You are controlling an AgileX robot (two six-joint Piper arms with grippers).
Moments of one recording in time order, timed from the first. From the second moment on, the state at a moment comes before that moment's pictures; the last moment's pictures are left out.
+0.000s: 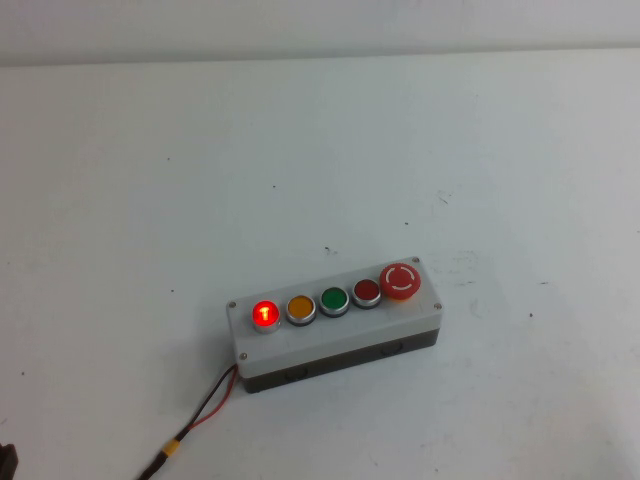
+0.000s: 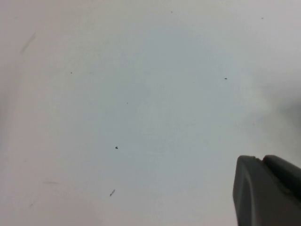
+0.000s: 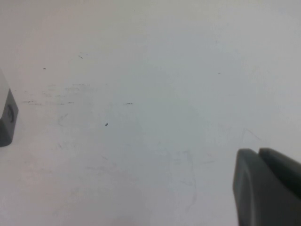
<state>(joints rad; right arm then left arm) 0.01 -0.01 0.02 0.20 0.34 -0.12 -0.14 -0.02 0.03 0.07 0.39 0.03</state>
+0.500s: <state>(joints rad) 0.01 -0.01 0.02 0.73 0.18 -0.12 -0.14 -0.02 0.03 0.07 0.39 0.03</state>
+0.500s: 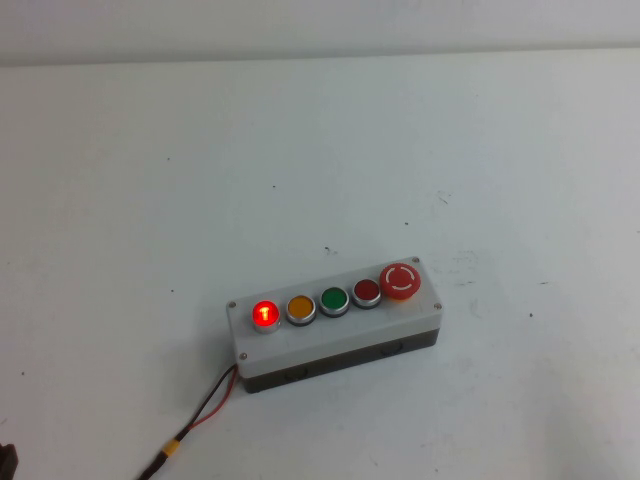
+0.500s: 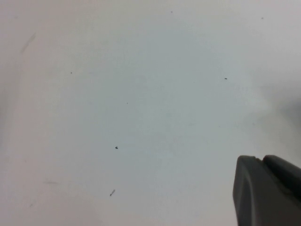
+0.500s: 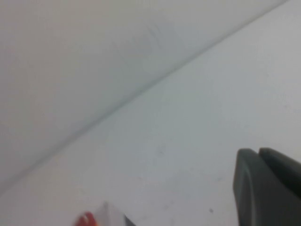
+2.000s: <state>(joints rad) 0.61 1.31 -1.12 0.19 1.00 0.10 -0.14 -0.02 0.03 0.07 0.39 0.03</state>
